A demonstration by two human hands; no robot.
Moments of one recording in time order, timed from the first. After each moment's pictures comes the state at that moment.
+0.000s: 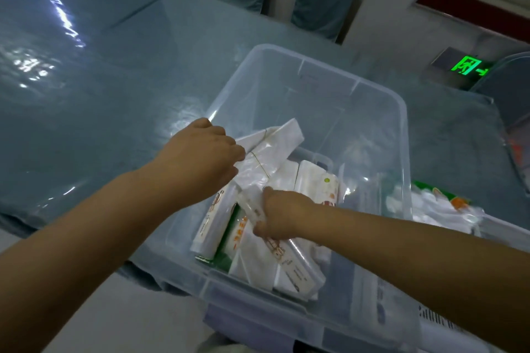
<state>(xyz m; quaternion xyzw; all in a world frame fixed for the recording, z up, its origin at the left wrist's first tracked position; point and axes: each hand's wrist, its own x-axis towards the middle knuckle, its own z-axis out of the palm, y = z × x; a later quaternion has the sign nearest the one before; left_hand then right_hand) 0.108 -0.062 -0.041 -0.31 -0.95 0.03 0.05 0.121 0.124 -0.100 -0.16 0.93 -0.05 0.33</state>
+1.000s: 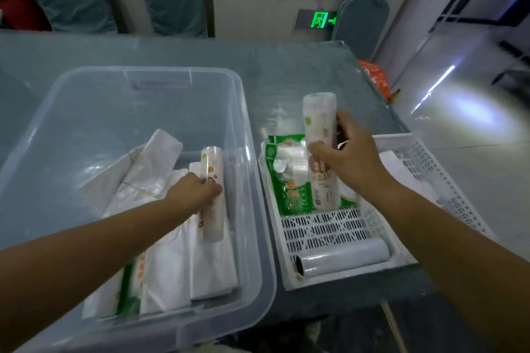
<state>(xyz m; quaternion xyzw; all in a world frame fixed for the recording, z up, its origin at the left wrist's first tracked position) 0.096 0.141 -0.126 -0.06 -0.88 -0.39 -0.27 0.213 0.389 -0.022 0.15 0.87 -0.43 -0.18</state>
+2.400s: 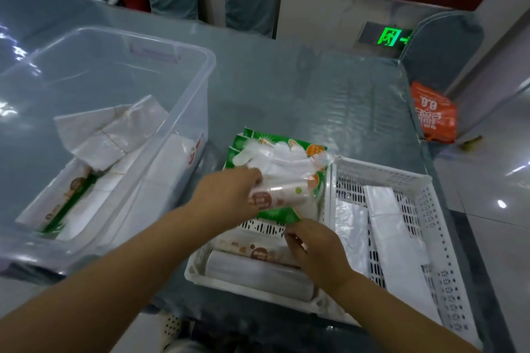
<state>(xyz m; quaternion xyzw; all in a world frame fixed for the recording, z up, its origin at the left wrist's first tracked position) 0.224 0.343 -0.078 -0.22 -0.96 -0.14 -0.07 0.305 0.539 -0.161 -0.18 0.94 -0.27 -0.11</state>
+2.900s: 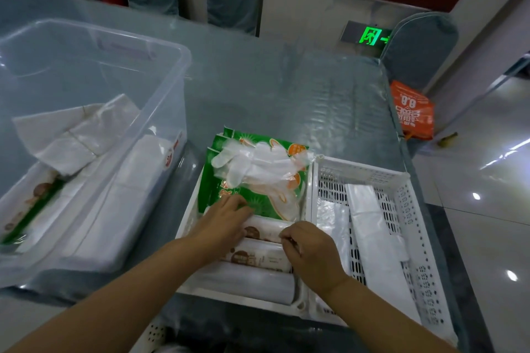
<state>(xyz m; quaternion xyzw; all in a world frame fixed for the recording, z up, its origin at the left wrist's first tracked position) 0.230 0.361 -0.178 -0.30 -0.93 -0.16 -0.11 0.308 0.562 -0.167 -0.14 0.95 -0.26 -0.13</state>
